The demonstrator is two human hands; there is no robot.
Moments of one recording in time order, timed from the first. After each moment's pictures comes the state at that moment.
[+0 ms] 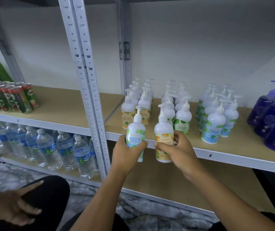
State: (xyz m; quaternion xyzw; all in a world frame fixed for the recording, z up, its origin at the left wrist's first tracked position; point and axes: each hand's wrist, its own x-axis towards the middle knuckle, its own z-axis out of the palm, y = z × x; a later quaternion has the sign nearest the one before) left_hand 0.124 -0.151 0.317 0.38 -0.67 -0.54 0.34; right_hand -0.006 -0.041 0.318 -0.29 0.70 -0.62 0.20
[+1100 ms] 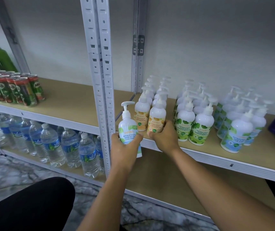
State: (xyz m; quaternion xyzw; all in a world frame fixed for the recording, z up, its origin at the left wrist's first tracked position) left_hand 0.130 -0.200 0.307 0.43 -0.55 -0.59 0.40; right_hand -0.031 -0.174 0.287 -0.32 0.77 -0.54 0.11
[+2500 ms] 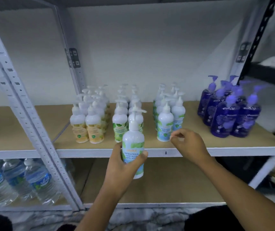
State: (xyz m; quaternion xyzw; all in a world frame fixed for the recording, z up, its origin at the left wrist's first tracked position) left_hand 0.056 -0.054 0.327 0.23 -0.70 -0.62 0.27; right_hand -0.142 0.081 0.319 -0.28 0.87 -0.41 -0.03
